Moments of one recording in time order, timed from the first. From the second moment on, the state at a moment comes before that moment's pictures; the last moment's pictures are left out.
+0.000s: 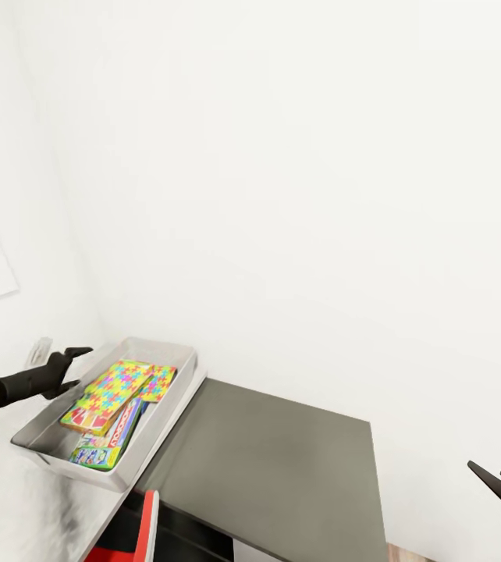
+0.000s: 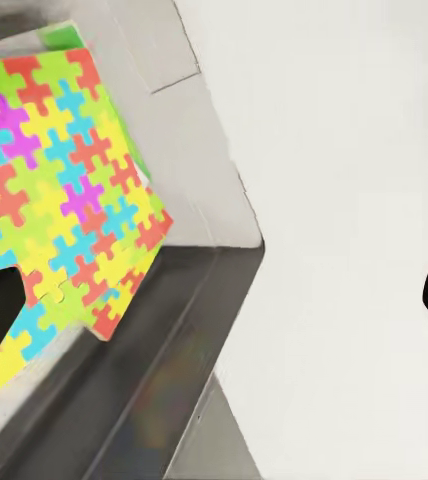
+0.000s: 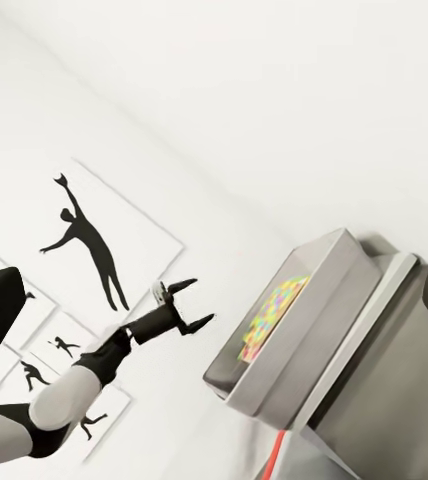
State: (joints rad) left arm -0.81 0.36 0.63 -0.75 0.69 1.03 -0.16; right arm 0.19 -0.35 -0.64 -1.51 -0.89 0.81 1.31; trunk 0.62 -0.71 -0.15
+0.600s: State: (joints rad) left arm -0.45 0.45 0.62 -1.07 0.67 1.04 -0.85; right arm 0.19 -0.35 -0.64 -1.51 -0.89 0.81 1.31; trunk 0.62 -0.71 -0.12
